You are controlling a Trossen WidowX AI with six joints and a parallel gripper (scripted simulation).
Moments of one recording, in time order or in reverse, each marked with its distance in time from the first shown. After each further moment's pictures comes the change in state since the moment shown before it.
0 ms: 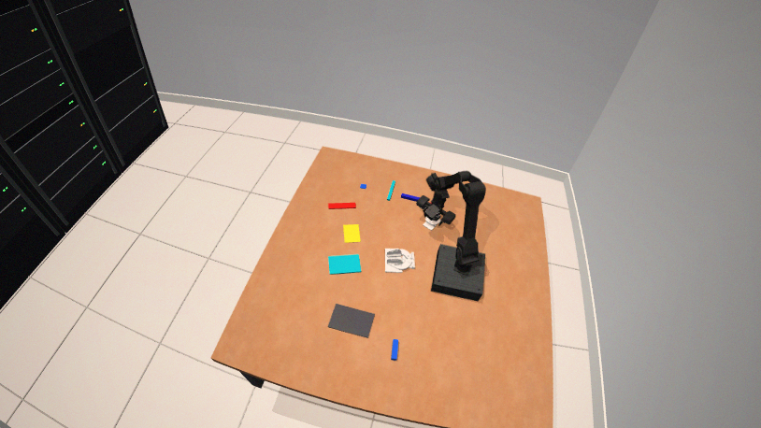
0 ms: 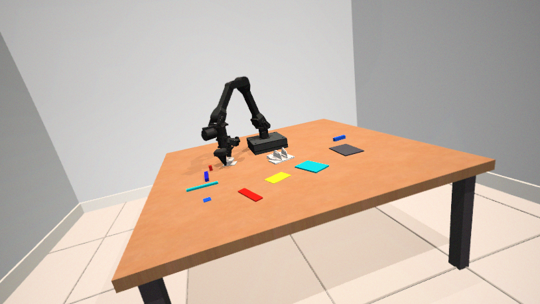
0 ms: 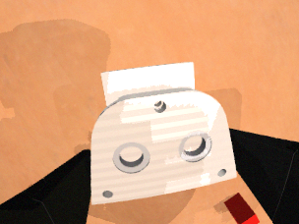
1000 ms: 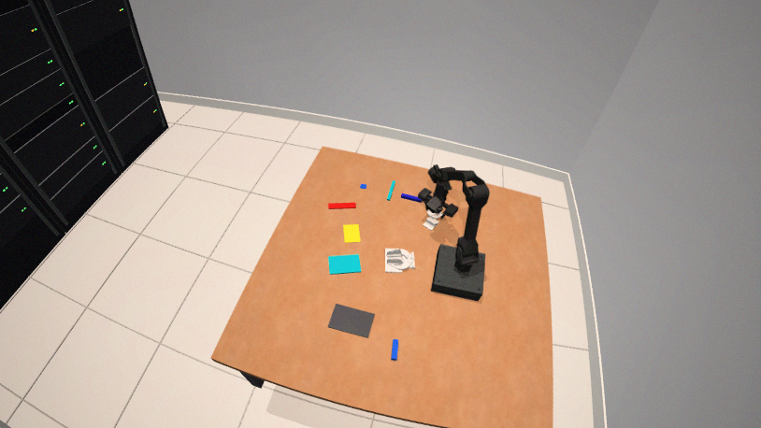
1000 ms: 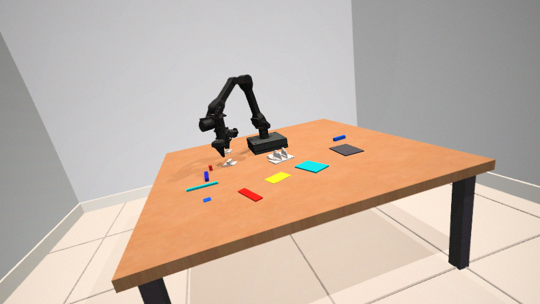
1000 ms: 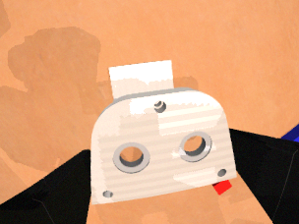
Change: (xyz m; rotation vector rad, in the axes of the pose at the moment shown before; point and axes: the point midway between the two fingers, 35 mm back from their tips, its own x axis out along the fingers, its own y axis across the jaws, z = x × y) arm -0.048 -0.001 0.000 0.003 -0.002 0.003
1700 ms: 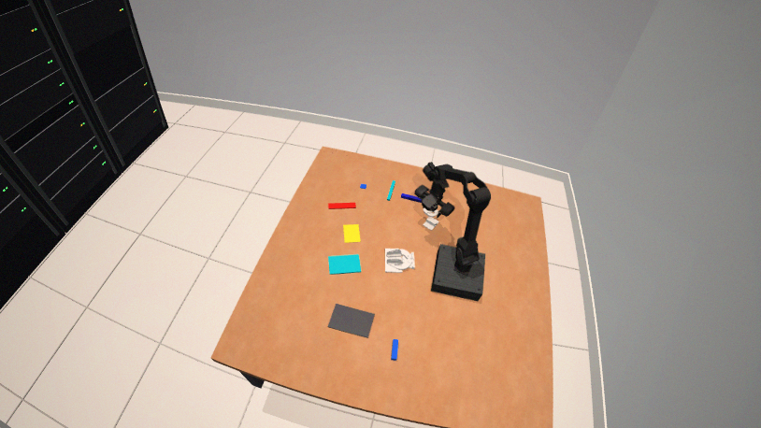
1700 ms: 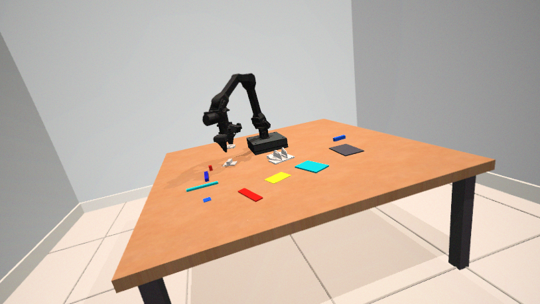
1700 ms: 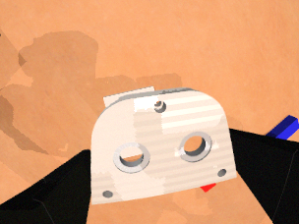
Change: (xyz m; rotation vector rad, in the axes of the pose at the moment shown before) arm -0.027 -0.010 0.027 0.081 0.004 -0.013
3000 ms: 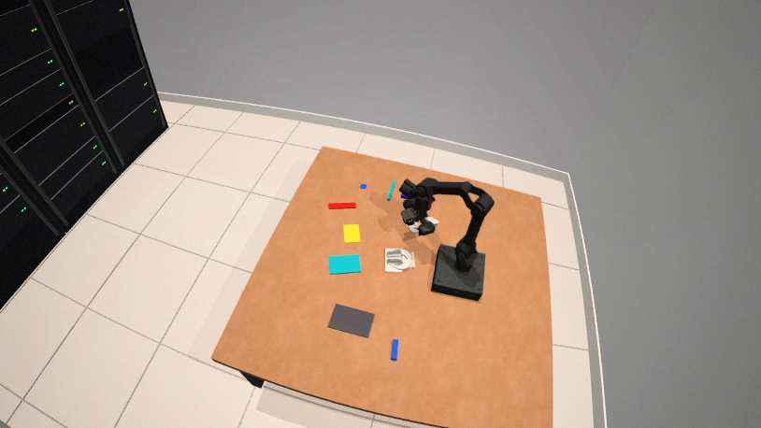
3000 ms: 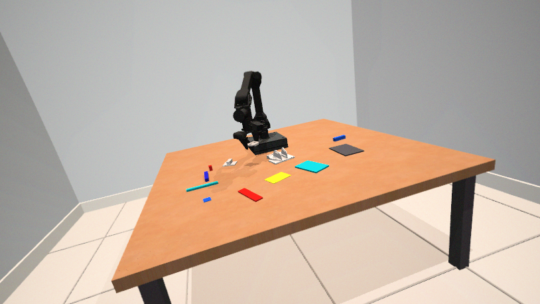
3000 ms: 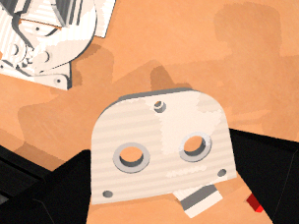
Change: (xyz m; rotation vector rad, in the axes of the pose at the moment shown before) arm -0.002 0.010 0.129 0.414 -0.014 0.008
